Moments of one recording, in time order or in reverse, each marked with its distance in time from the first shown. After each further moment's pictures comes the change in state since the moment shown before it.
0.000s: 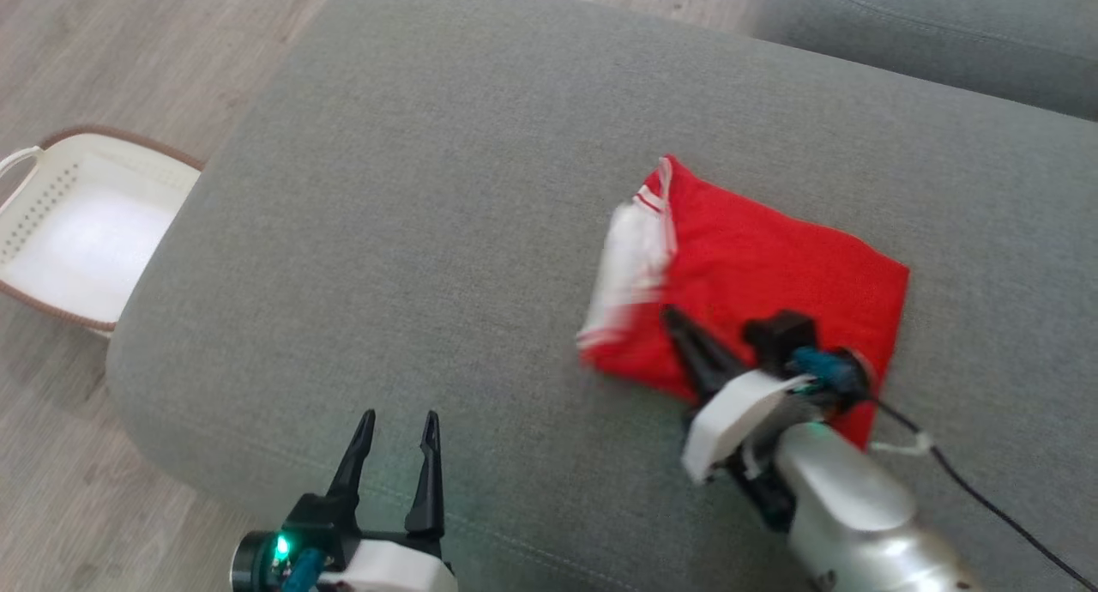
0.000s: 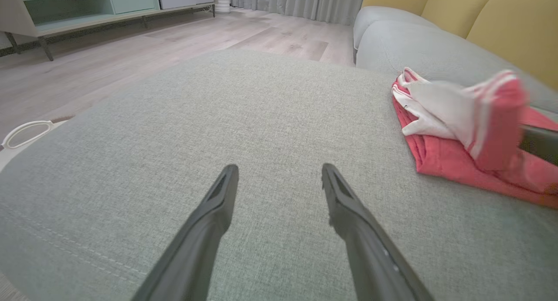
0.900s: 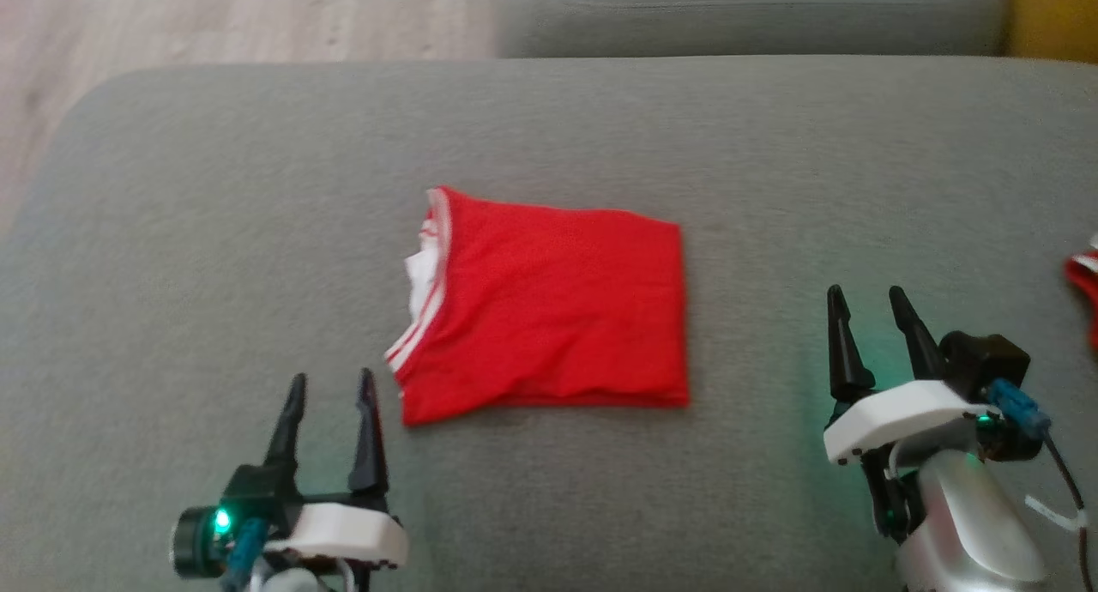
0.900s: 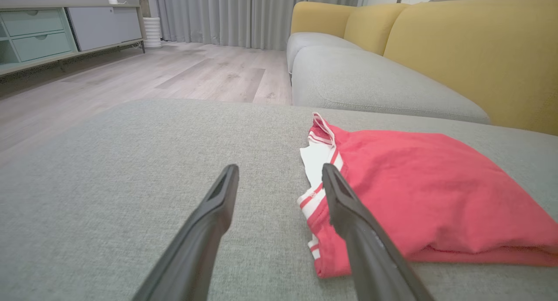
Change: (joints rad) left arm -0.040 -0.001 0.145 -0.019 0.040 0.008 0.000; right arm 0.199 -0.001 -0.523 -0.243 -0.151 0.000 -0.002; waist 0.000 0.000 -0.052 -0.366
